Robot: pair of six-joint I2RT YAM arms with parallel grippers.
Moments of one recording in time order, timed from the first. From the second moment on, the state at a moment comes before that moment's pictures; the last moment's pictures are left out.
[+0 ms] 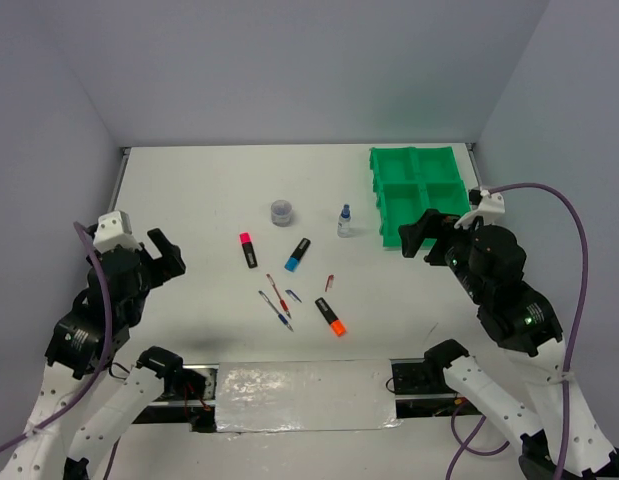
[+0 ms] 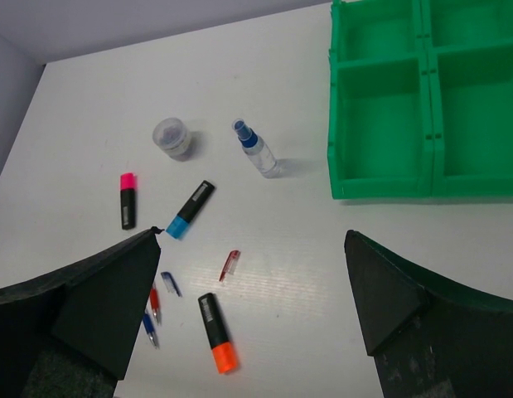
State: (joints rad) left arm -0.35 0.48 0.90 -0.83 -0.50 -0.46; right arm 0.42 0.63 1.05 -0.71 0.21 0.41
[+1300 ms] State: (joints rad) left arm -0.81 1.64 1.13 -0.72 -0.48 -1.11; right arm 0.42 0.58 0.90 -0.64 0.14 0.39
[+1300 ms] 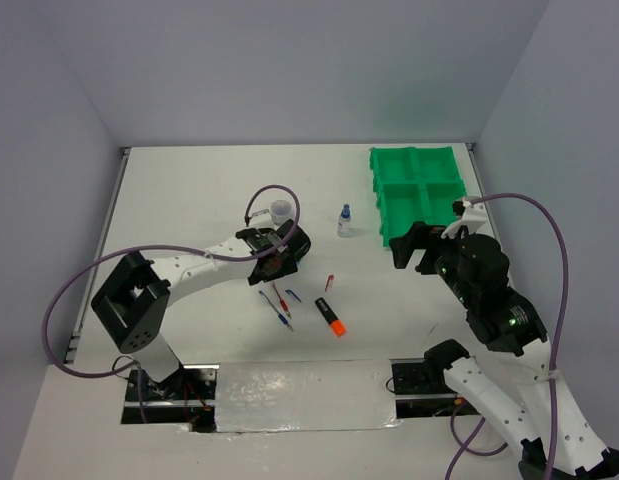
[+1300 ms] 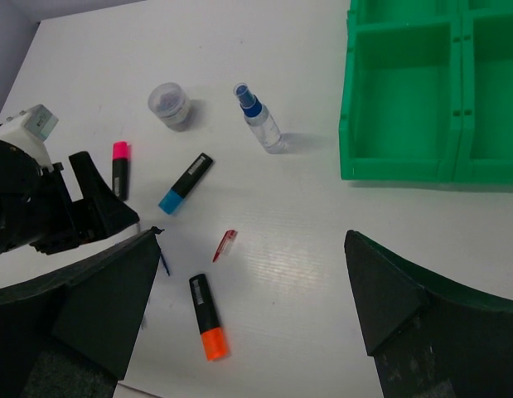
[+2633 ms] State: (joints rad) left arm -0.82 1.78 1.13 -0.75 -0.41 -1.25; right arm 0.42 0.56 0.87 -0.63 0.09 0.38
